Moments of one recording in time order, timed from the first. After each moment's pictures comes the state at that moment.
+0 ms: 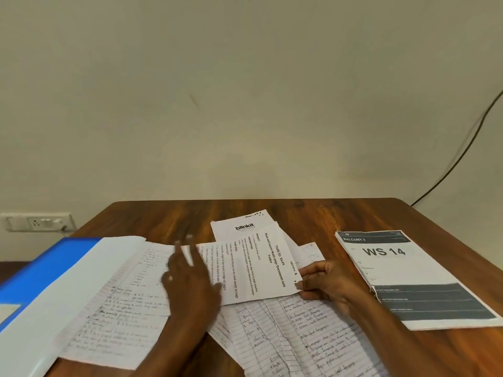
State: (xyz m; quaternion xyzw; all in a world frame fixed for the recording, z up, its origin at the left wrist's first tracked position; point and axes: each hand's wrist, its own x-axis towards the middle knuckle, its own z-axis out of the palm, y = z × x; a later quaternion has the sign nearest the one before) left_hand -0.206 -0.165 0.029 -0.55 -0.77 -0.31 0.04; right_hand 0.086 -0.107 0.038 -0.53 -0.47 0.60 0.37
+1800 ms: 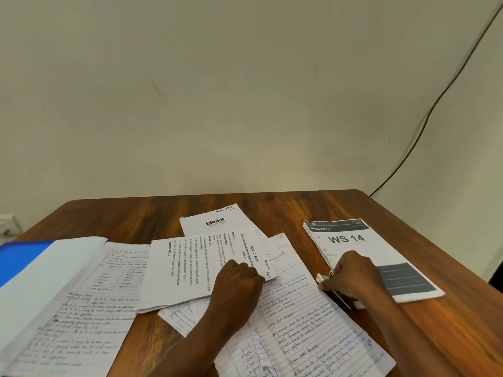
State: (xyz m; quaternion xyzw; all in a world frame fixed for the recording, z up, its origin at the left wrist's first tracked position) left_hand -0.106 -0.140 -0.001 -0.84 -0.44 -0.28 0.17; right_hand 0.161 -0.150 0.066 -0.80 -0.56 0.15 0.17
